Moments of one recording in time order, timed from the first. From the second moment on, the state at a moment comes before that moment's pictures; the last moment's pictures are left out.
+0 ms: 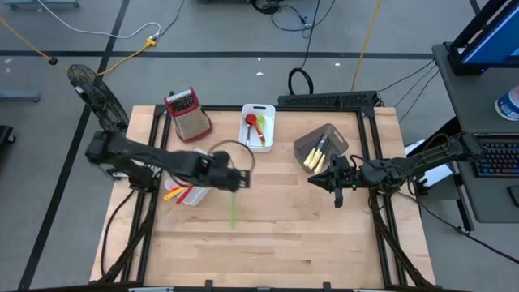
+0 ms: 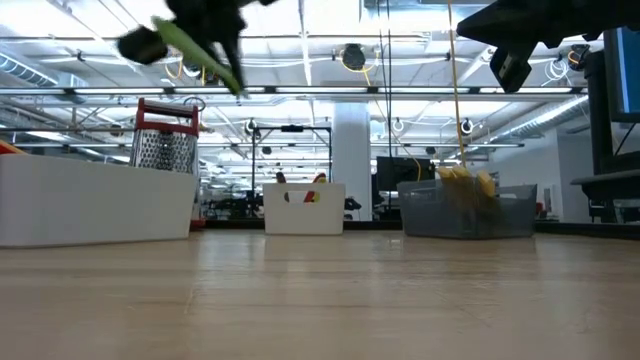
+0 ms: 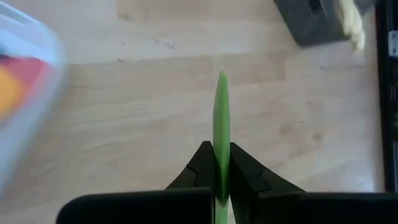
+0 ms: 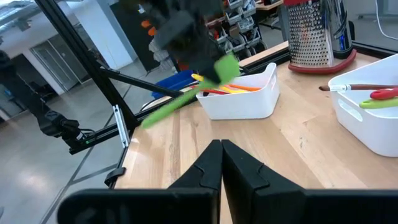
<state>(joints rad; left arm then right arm) -0.19 1.57 1.32 -0.87 -0.29 -1.62 0.29 0.75 0.41 0.21 0.29 0.48</state>
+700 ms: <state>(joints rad) 0.10 1.45 1.32 -1.51 0.01 -1.30 0.29 0.75 0.41 0.21 0.29 0.48</state>
